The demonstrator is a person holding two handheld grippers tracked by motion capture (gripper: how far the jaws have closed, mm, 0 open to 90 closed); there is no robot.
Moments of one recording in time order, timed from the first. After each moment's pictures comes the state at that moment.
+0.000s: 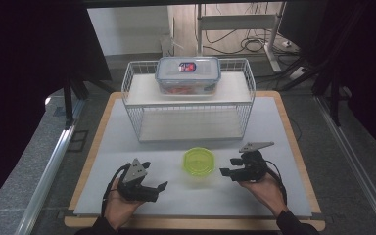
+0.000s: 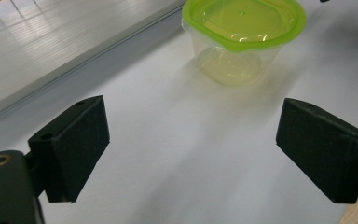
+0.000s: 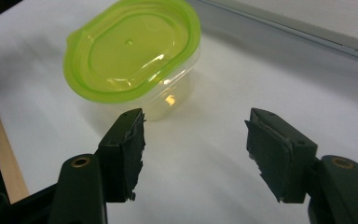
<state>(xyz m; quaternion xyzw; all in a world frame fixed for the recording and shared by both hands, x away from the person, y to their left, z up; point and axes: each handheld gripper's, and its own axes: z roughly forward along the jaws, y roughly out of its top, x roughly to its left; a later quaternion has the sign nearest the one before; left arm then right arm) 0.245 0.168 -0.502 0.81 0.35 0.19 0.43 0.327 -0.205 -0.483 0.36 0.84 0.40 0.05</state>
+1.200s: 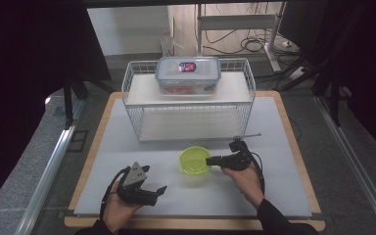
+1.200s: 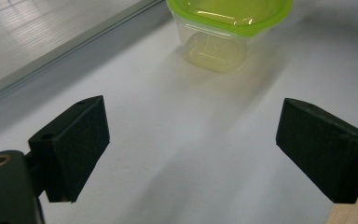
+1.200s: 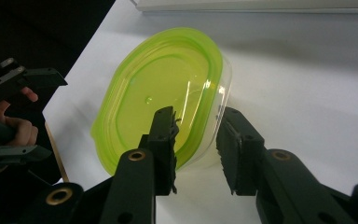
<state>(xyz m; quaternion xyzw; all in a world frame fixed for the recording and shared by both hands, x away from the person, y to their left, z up) 0.241 0.168 -0.509 0.82 0.34 0.18 0.42 0.363 -0.170 -0.498 0.46 0.77 0.43 -0.10</state>
